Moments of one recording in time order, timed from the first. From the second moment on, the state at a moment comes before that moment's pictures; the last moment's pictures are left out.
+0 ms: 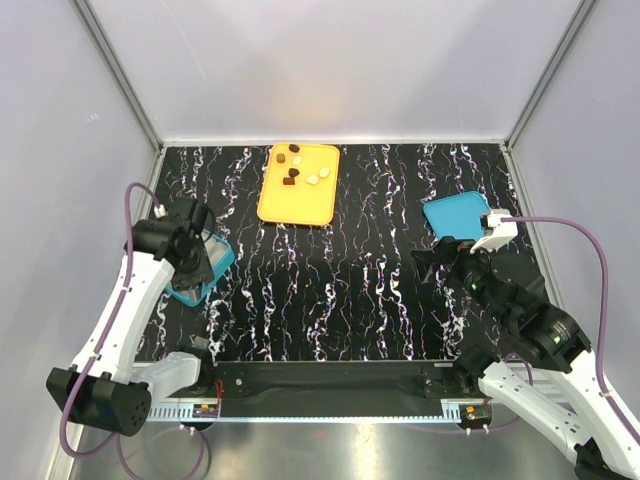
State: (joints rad) left arm -0.21 1.09 1.14 -1.36 -0.27 -0.55; right arm 0.65 0.52 0.90 -0.65 0.27 0.46
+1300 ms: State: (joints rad) left arm -0.42 1.90 1.66 -0.75 -0.18 -0.36; right arm 0.65 0.65 0.94 -0.66 0.32 0.45
